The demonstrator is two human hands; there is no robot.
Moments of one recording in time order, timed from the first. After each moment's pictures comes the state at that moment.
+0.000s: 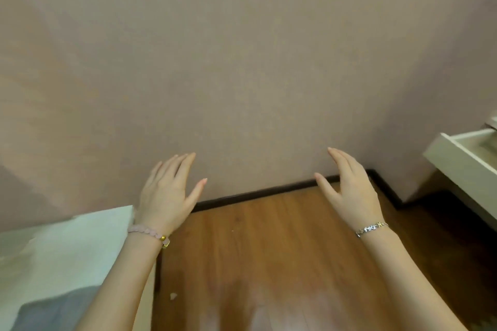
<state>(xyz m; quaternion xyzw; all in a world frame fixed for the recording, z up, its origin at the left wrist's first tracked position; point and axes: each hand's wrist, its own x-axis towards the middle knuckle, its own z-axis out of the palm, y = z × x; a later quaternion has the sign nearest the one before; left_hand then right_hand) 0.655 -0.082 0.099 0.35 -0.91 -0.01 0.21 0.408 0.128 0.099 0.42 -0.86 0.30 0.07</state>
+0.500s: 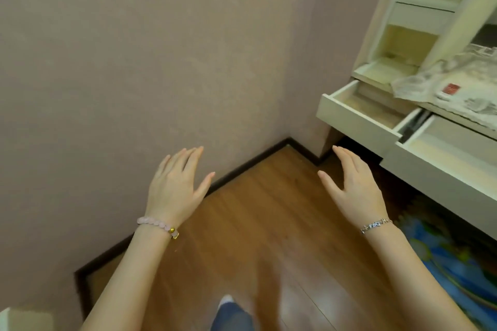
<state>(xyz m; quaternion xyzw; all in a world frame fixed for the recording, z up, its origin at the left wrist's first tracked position) 0.435 -0.003 0.087 0.13 -0.97 -0.05 0.19 0.313 0.286 0.088 0.19 -0.95 0.24 0.07</state>
